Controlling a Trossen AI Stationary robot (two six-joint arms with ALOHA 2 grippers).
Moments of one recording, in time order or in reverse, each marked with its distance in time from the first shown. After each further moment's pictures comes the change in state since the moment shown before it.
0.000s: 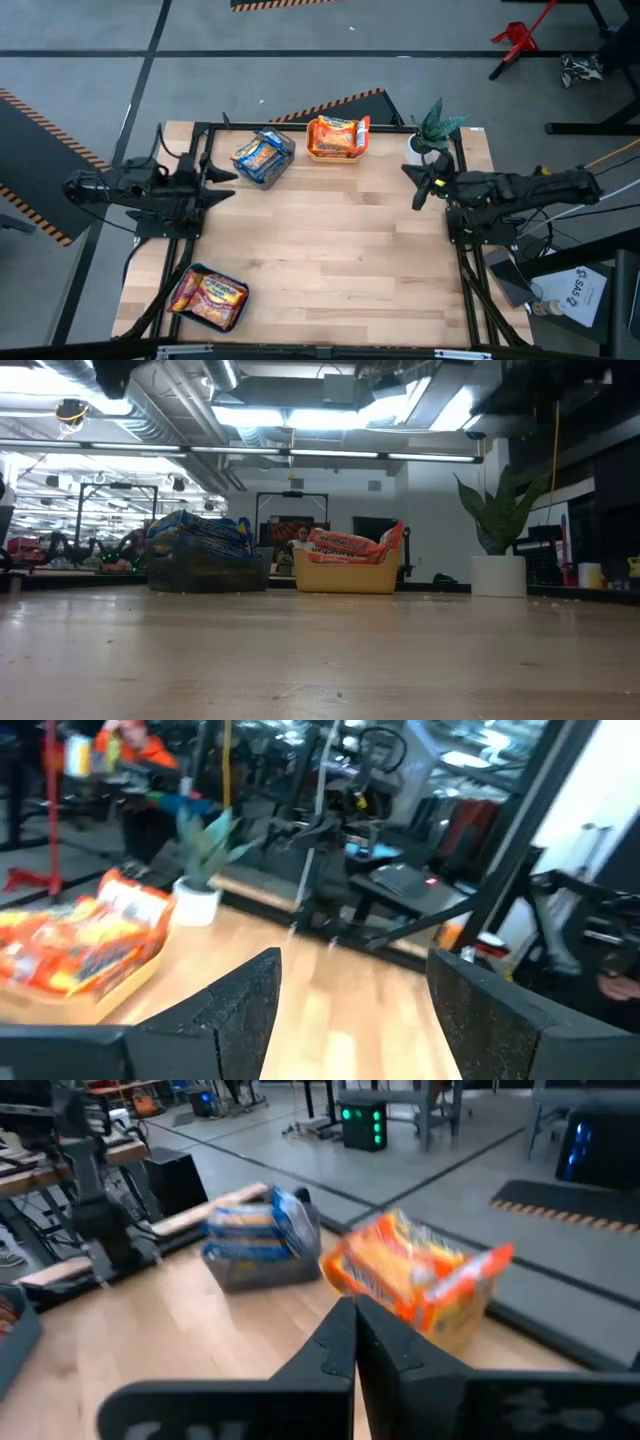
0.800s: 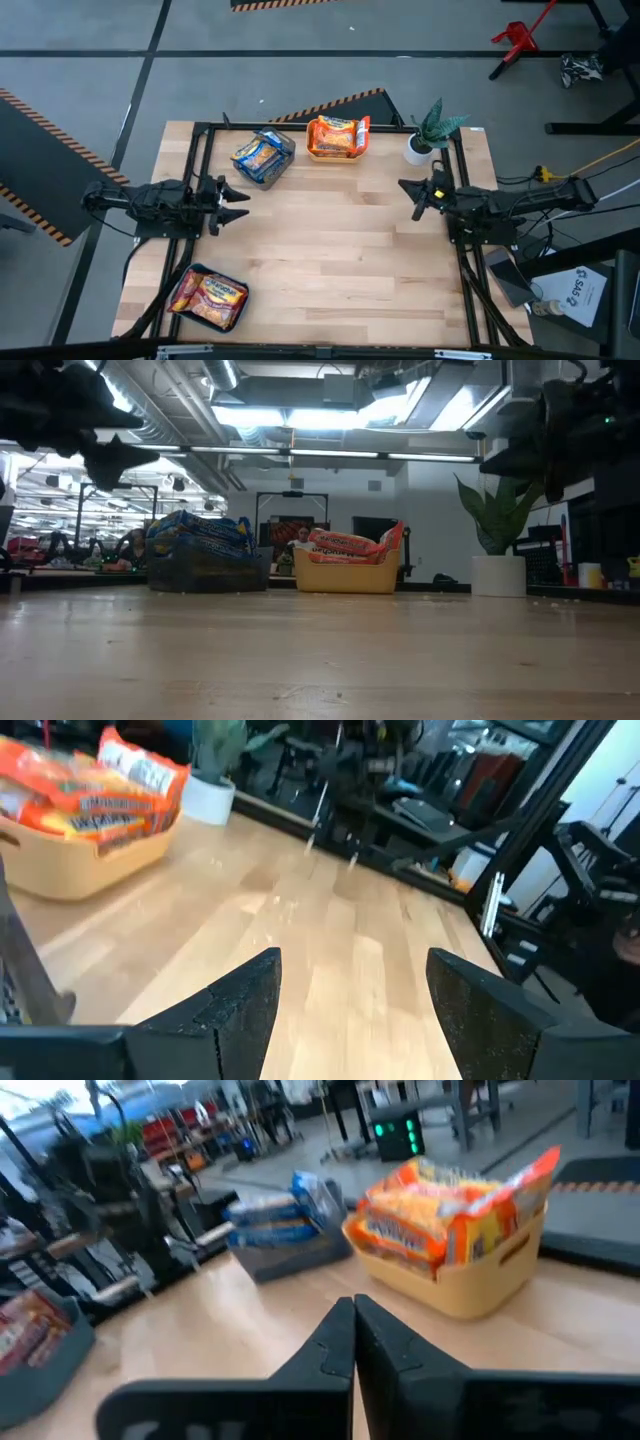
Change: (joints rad) left arm 0.000 -0.254 -0.426 0.049 0.024 -0.078; right arm -0.023 -0.227 -0.477 0.412 -0.083 0.074
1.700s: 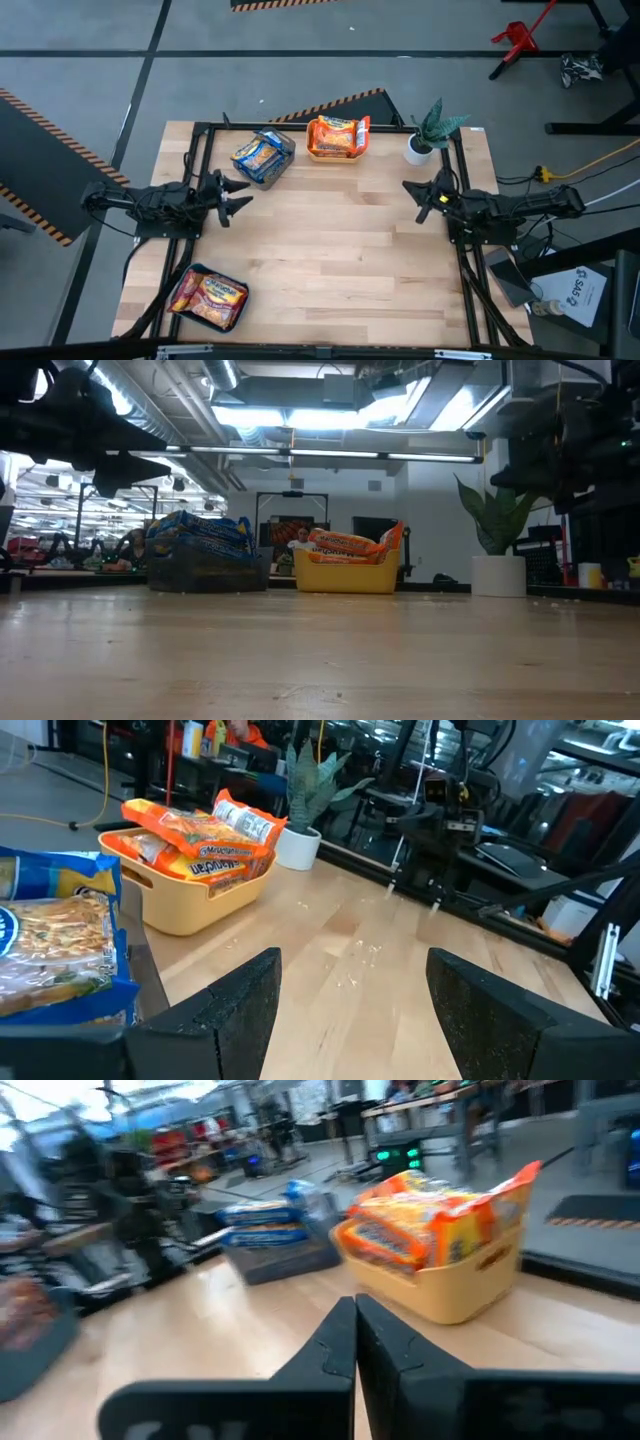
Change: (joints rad) left arm 0.000 0.015 -0.070 0.122 -0.252 0.059; right arm 0.000 -0.240 -0.134 -0.038 0.000 -0.128
